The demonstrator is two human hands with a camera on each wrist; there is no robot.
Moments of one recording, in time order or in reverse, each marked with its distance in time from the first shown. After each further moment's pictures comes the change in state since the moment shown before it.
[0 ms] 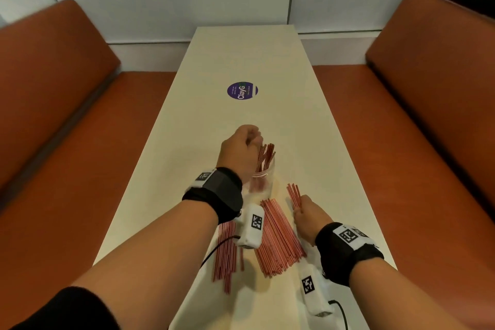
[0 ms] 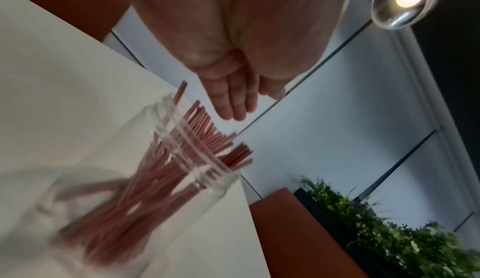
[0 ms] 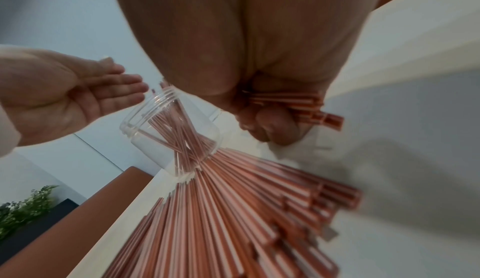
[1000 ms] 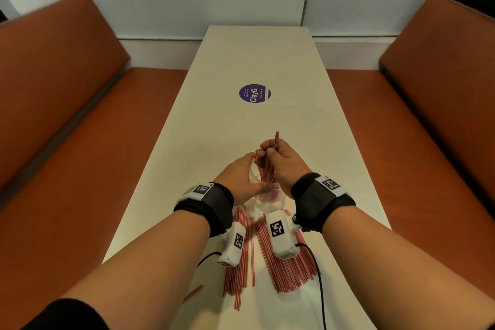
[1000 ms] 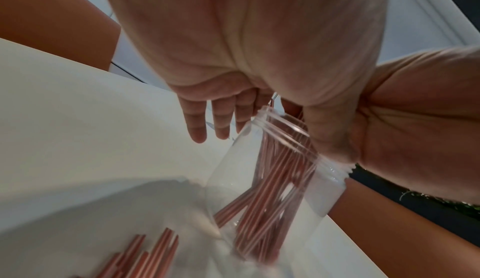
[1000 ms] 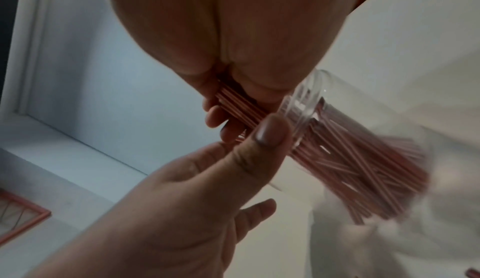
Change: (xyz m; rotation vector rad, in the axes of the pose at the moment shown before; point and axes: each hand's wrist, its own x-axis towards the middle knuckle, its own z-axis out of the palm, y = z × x) left_hand 0.010 -0.049 -0.026 0.343 -0.407 -0.022; right_hand 0.041 -0.129 -0.030 0.885 -0.059 -0.306
